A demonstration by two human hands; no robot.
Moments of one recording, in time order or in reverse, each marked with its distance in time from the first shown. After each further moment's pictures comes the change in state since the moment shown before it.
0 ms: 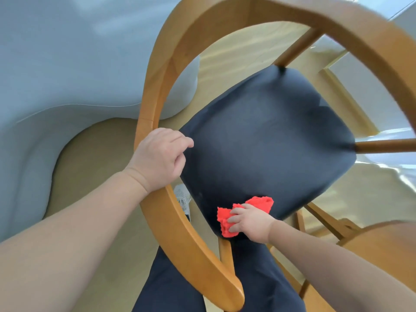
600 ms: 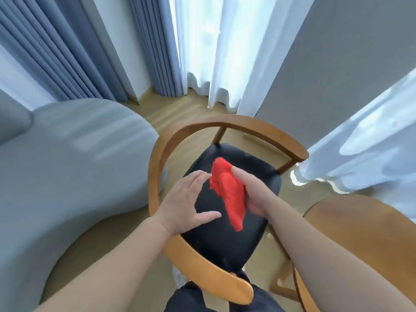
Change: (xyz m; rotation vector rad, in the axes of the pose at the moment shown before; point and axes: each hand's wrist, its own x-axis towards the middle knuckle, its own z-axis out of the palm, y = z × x) left_hand -0.008 0.103 -0.151 -0.242 -0.068 0.308; right_hand -0.138 -0.142 -0.285 1.850 1.169 0.345
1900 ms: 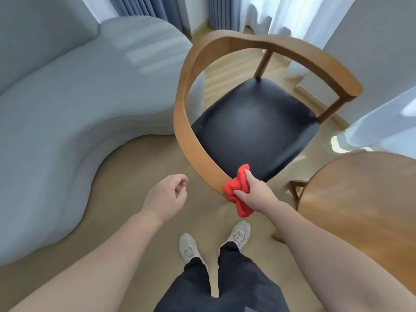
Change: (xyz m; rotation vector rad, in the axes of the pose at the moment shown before) left_hand -0.229 0.088 0.134 -0.086 0.099 -0.815; right_hand -0.082 0.247 -0.062 -1.282 0.029 0.040
